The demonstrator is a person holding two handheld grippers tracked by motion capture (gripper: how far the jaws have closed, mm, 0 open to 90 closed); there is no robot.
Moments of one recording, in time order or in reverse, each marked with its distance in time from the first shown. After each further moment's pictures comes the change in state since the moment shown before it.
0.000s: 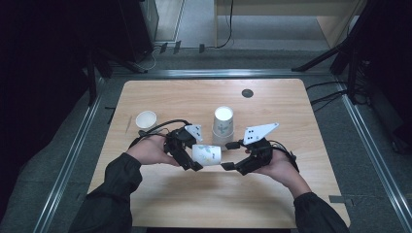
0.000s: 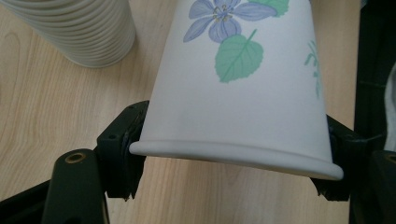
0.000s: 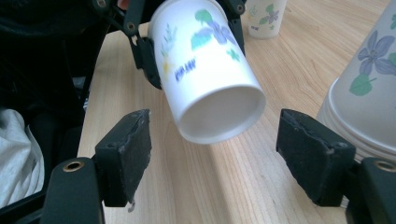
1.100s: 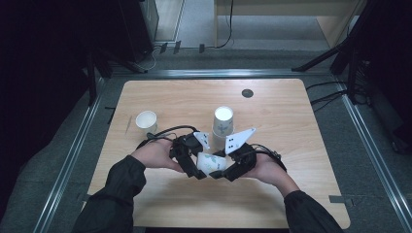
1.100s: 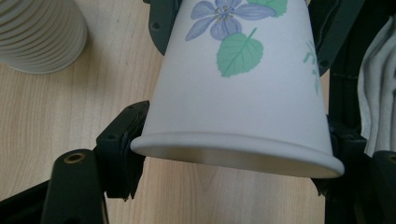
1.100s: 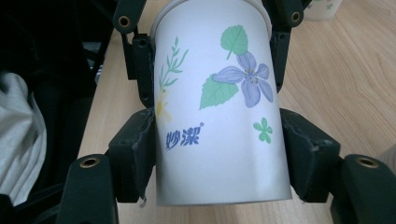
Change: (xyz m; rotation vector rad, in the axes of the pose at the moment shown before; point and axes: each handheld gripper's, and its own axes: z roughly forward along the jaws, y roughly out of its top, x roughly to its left) left arm -0.010 0.006 0.011 0.020 -0.090 0.044; right arm 0.008 0.005 0.041 0.114 0.102 -0.092
